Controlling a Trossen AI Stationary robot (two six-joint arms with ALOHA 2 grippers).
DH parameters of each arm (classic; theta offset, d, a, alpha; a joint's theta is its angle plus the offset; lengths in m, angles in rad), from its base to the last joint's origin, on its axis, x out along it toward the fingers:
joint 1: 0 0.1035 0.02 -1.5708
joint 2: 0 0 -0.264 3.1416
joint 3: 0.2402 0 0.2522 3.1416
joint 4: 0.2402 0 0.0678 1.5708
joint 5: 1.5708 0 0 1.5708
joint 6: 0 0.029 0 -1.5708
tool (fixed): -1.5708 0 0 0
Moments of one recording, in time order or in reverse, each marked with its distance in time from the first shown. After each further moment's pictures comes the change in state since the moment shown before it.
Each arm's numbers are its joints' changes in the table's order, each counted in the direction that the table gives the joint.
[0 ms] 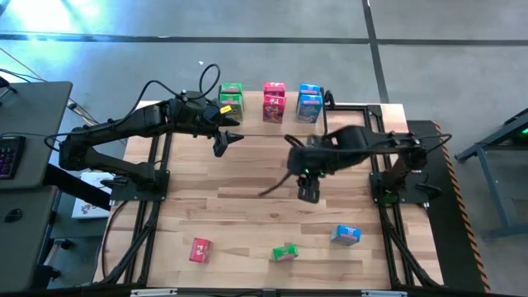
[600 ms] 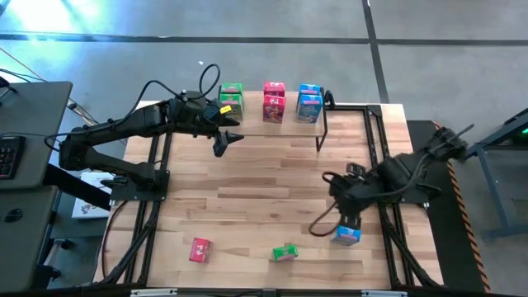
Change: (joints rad) left arm 0.000 0.000 0.000 0.000 0.000 0.000; right arm 0.321 -0.401 -0.644 -0.142 -0.024 0.371
